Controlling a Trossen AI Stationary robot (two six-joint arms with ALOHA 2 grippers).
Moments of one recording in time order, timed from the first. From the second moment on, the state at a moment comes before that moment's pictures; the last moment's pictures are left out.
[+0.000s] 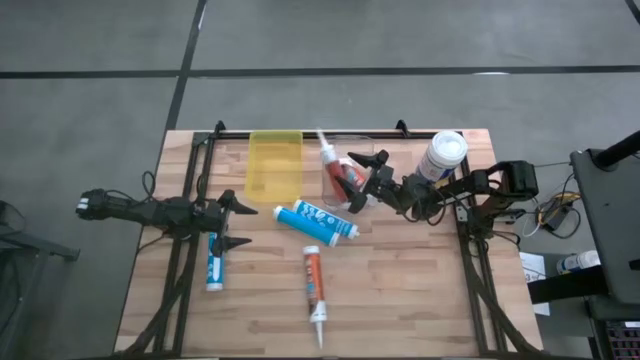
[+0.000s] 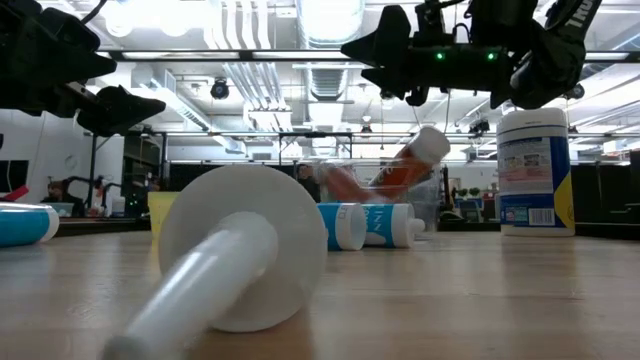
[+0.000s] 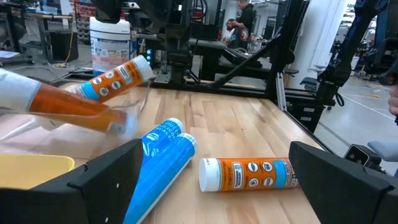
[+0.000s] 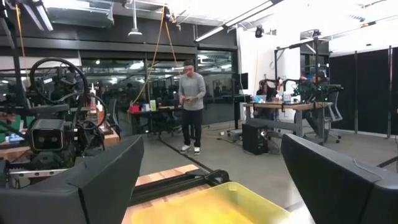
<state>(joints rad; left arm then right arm) -0.17 0.13 0.01 0.03 -0.09 -0.14 -0.10 1.64 0.56 1.39 0.37 -0.03</state>
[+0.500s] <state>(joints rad) -0.17 0.13 0.01 0.03 -0.09 -0.14 -0.10 1.61 0.56 1.39 0.36 0.03</state>
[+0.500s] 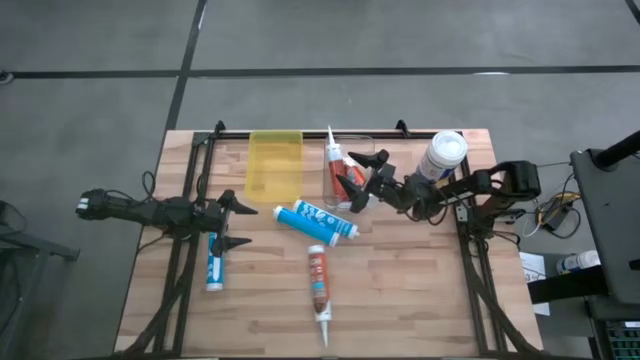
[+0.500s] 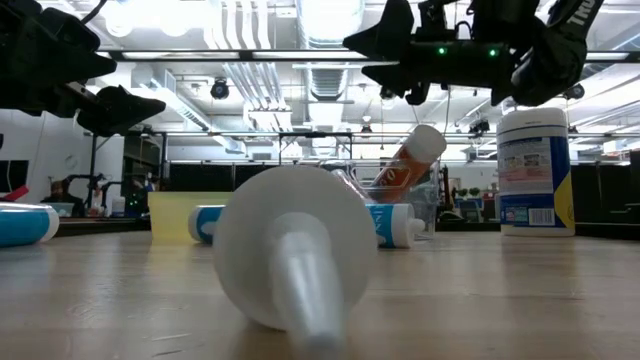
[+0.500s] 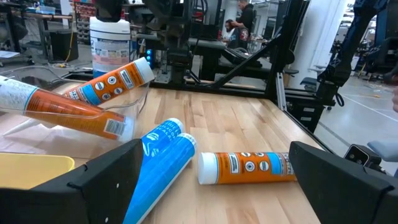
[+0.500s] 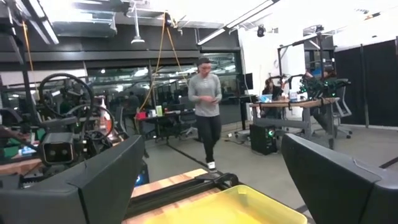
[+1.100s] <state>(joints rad) -0.17 0.13 0.01 0.03 -0.09 -0.14 -0.05 1.47 0.65 0.86 0.24 0.12</state>
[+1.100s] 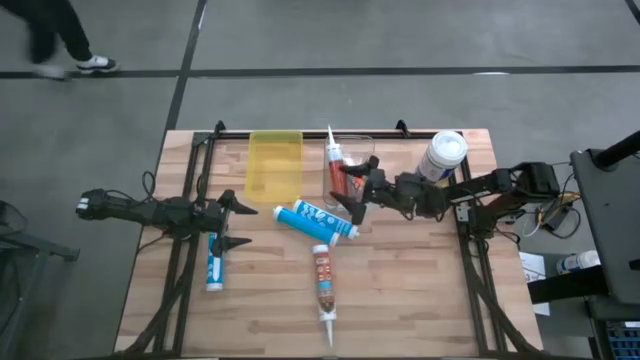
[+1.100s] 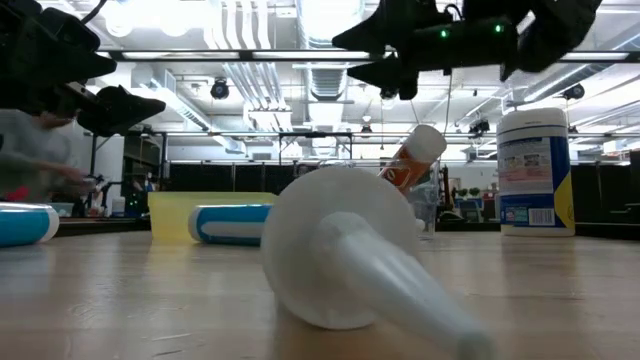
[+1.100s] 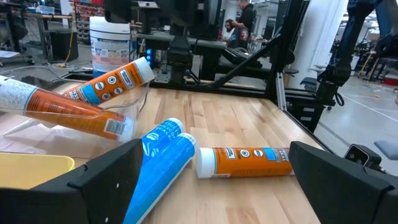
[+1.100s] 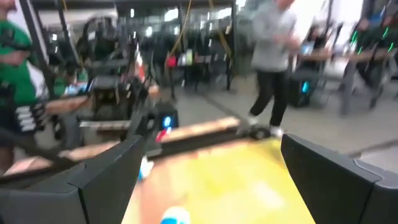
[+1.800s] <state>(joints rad) -0.17 0.13 0.01 0.03 -0.09 -0.14 0.22 1.59 0.93 0.11 0.27 0.89</state>
